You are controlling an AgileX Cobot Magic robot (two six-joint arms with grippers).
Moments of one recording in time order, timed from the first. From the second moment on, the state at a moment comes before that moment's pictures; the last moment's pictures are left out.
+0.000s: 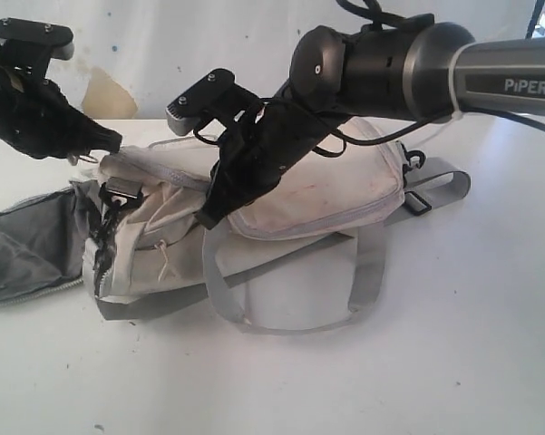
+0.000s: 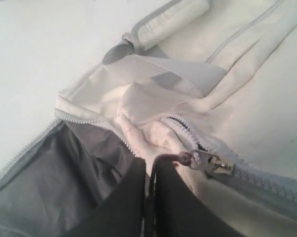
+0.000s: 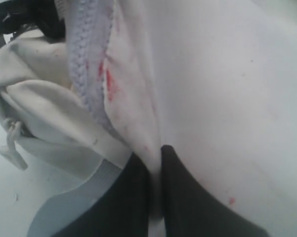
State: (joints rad) left arm -0.25 1.65 -1.19 0.06 0.47 0.04; right arm 0.63 1.96 -1.52 0.36 0.67 -0.74
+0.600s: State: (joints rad) left arm -0.15 1.76 -1.19 0.16 0.16 0.02; right arm 0.63 1.96 -1.52 0.31 0.63 -0.71
